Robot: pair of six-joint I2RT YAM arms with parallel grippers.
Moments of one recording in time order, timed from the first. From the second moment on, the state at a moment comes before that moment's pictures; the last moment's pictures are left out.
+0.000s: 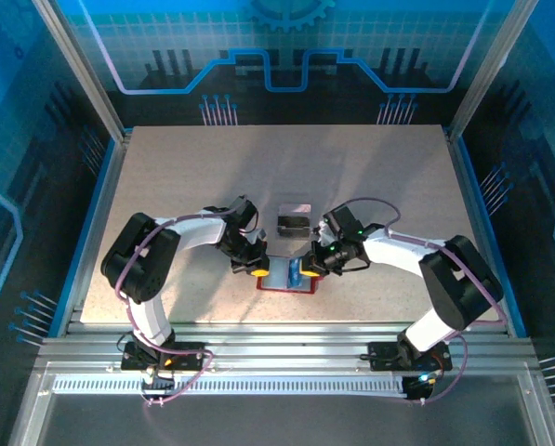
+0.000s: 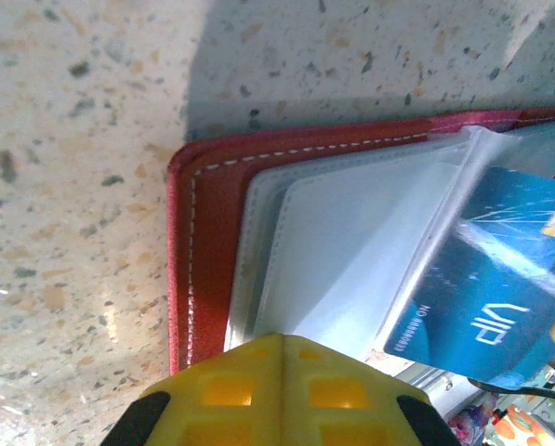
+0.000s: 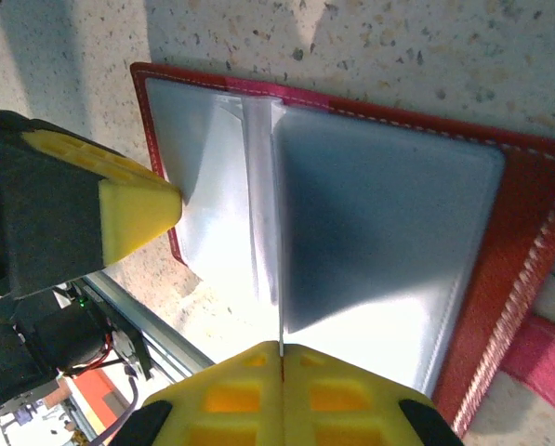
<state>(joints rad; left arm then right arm) -0.48 1.80 0.99 -0.62 0.62 -0.61 0.54 1.56 0.78 -0.36 -0.63 0.76</state>
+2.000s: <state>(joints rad) -0.31 1.50 0.89 -0.54 0.49 -0.69 0.53 2.38 2.48 -1.47 -0.07 -0.88</state>
